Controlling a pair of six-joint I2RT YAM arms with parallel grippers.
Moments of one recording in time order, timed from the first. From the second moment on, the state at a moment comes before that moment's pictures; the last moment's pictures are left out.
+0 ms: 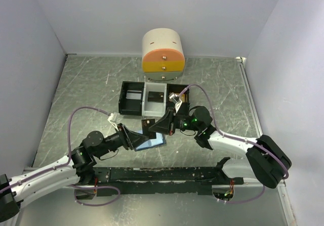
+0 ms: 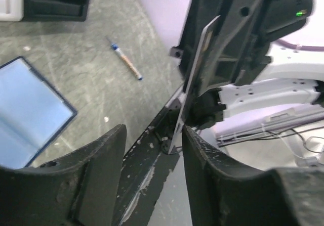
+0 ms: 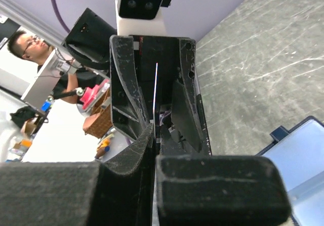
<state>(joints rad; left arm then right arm) -0.96 0.54 0.16 0.40 0.09 -0.95 0.74 1.25 0.42 0.98 -0.77 0.91</state>
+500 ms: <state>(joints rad) -0.96 0.53 0.43 -0.23 -0.16 -0.90 0.77 1.14 0.52 0.52 -0.51 0.62</state>
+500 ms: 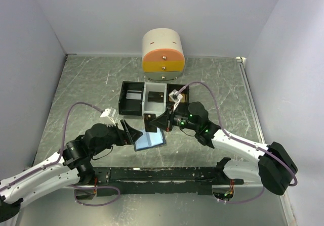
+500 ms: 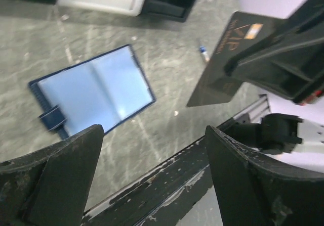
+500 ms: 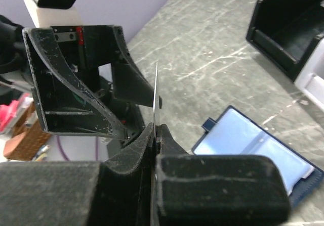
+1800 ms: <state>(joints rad) -0.96 0.42 0.44 -0.64 -0.31 -1.01 0.94 1.73 1.31 -0.23 0.38 -0.28</state>
